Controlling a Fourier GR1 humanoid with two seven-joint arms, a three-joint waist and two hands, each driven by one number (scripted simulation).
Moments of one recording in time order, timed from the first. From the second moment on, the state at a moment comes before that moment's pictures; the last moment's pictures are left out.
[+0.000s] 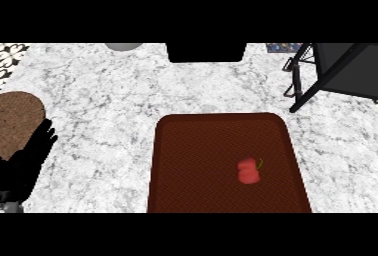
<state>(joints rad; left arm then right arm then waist) 0.06 0.35 0.14 -1.45 0.13 -0.04 0.10 -0.16 -0.66 -0.60 -2.07 -0.02 0.61 0.47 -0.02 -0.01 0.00</state>
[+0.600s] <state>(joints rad) 0.01 0.32 0.14 -1.43 0.10 -0.04 0.11 -0.37 -0.91 -0.68 -1.96 -0.07 0.57 0.63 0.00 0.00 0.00</state>
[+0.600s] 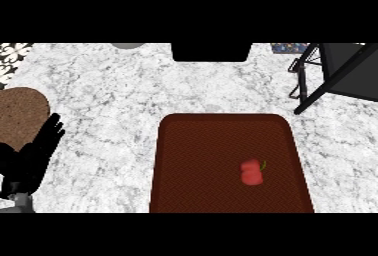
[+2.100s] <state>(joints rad) -0.01 0.31 0.18 -1.40 0.09 -0.10 0.10 -0.84 -0.99 -0.26 -1.01 0.43 0.26 0.17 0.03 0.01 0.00</state>
